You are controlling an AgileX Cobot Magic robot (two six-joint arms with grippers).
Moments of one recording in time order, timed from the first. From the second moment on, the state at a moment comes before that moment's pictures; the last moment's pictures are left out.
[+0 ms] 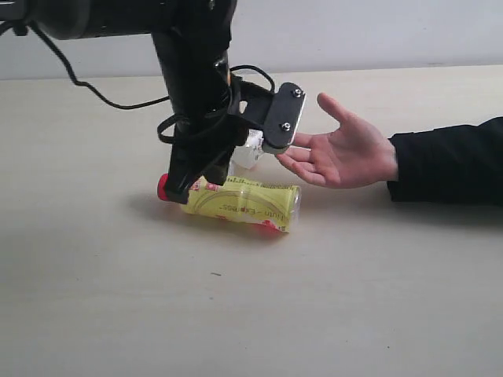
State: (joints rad) left arm -0.63 2.01 -1.63 0.04 1.17 1.16; right arm 0.45 0.13 -0.19 0.00 0.29 0.00
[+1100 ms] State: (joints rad) left arm -0.58 2.10 -1.82 -0.11 1.22 1.18; right arm 0.45 0.13 -0.19 0.00 0.29 0.00
